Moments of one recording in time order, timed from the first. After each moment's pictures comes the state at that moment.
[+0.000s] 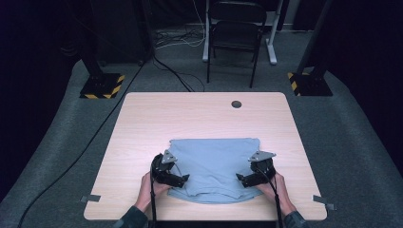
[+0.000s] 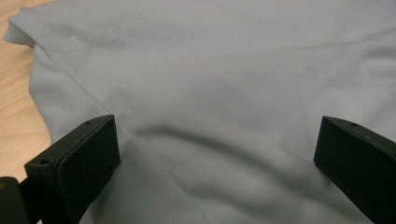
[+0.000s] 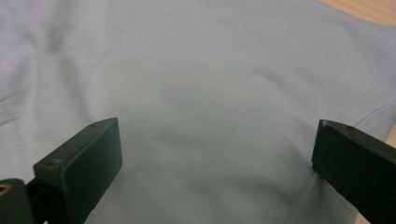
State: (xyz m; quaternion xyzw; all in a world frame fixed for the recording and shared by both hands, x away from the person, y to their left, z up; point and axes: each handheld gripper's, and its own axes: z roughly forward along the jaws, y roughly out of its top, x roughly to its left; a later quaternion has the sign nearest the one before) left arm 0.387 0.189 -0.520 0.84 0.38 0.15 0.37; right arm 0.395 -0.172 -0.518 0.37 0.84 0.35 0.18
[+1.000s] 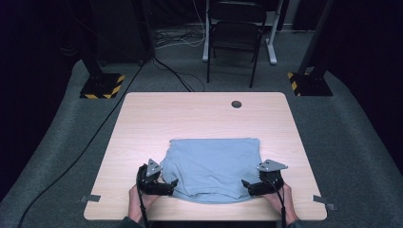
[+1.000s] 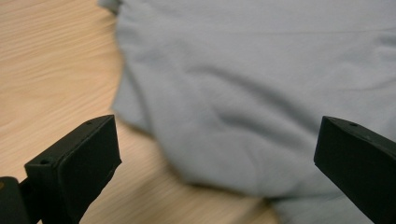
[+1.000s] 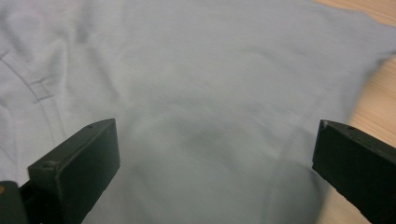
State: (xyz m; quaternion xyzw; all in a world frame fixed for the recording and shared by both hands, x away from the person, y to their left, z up) left arm 0.351 0.227 -0.524 0.79 0.44 0.20 0.38; right arm 0.362 -0.193 -0.522 0.38 0.82 0.38 0.20
